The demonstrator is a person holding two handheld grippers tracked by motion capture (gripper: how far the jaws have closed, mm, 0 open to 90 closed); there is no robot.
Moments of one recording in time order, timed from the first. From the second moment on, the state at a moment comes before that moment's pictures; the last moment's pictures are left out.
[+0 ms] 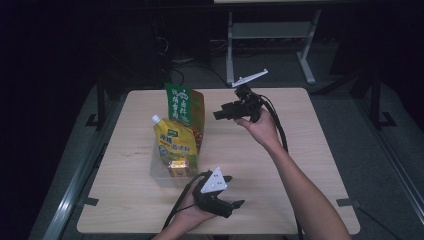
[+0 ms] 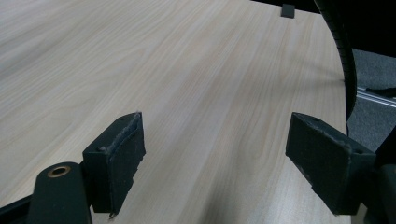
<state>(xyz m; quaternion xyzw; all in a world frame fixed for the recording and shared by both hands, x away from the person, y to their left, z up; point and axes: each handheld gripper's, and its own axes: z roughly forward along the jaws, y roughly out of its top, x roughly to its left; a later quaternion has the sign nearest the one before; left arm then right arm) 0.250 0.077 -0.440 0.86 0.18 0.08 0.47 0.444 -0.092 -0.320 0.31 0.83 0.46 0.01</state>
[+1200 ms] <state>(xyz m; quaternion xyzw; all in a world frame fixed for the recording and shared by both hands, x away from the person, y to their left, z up) 0.249 0.081 -0.440 0.86 0.18 0.08 0.47 0.417 -0.152 -0.326 0.33 0.83 0.45 0.00</state>
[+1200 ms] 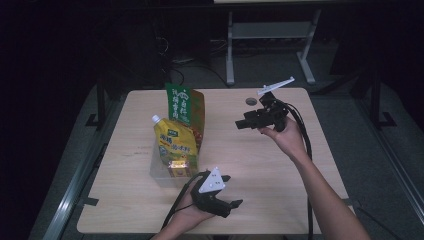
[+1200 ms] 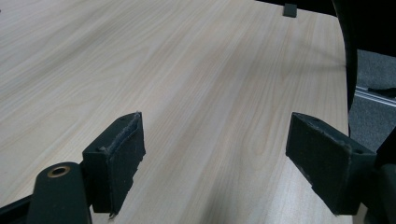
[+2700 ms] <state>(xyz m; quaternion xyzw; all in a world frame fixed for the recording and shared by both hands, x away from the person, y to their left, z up) 0.249 0.085 -0.439 0.86 0.18 0.09 0.48 0.338 -0.228 -0.399 0.39 0.81 0.45 -0.05</state>
